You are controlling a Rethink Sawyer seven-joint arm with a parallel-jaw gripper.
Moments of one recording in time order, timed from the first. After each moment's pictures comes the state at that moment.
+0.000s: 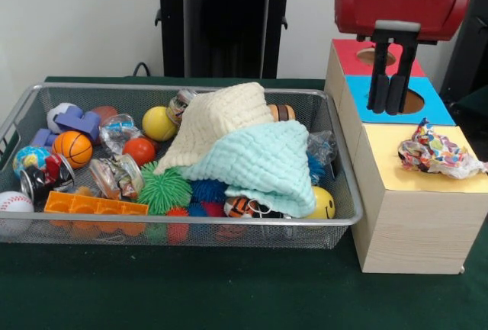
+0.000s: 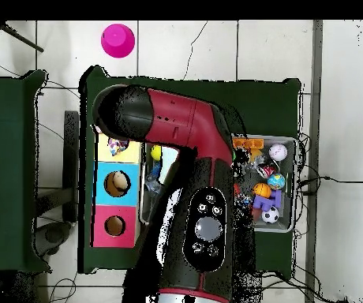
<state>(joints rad) 0.02 -0.58 -0.20 1.20 0.22 0.72 1.72</state>
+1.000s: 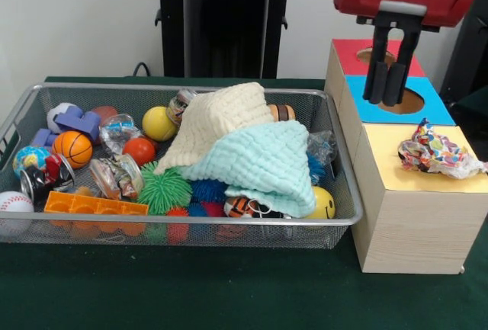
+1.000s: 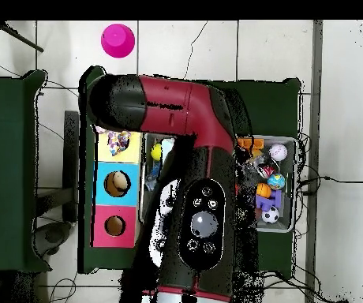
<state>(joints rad) 0.02 -0.57 -0.20 1.08 0.11 0.78 1.72</state>
